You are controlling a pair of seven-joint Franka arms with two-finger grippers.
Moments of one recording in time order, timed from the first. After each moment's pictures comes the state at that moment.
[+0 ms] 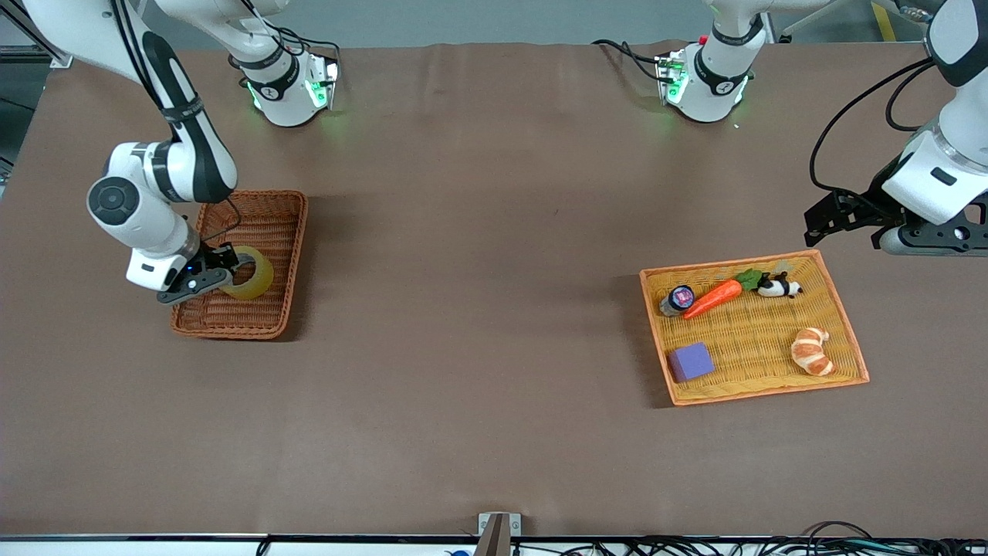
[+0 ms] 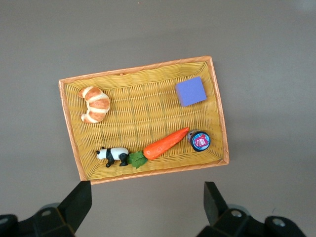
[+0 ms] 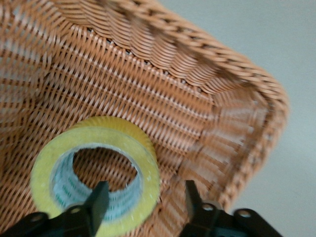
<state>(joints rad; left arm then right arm) -0.05 -0.01 -0.04 -1.72 -0.01 1.80 -0.04 0.07 0.18 -0.17 -2.32 -0.18 2.45 -0.42</state>
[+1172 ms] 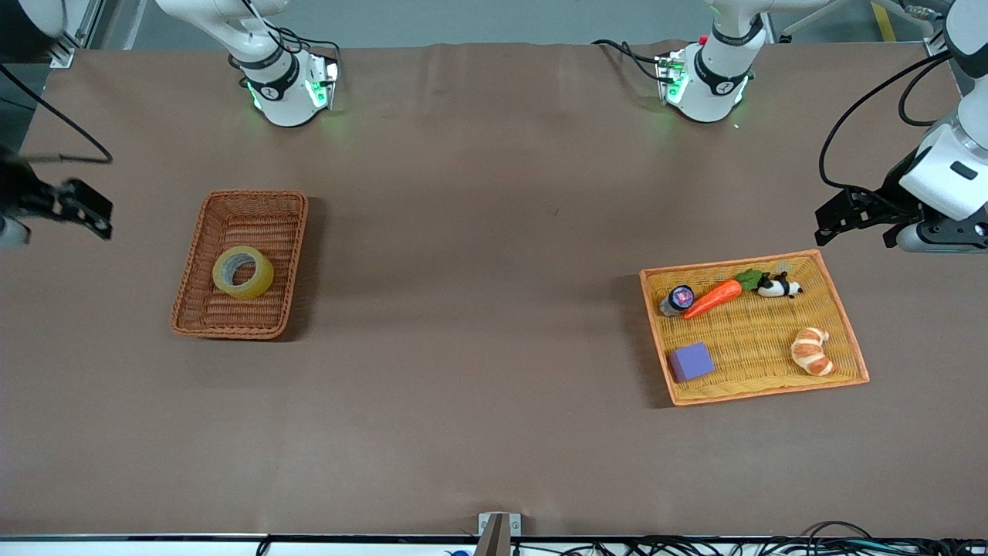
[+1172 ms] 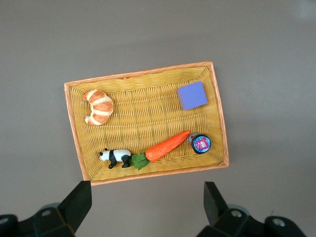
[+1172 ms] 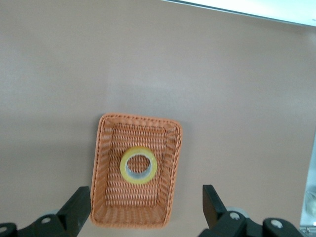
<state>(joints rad) -0.04 0.00 -0.05 -1.68 -0.01 1.78 -0.04 0.05 0.06 -0.02 -1.42 -0.13 1.53 -0.06</state>
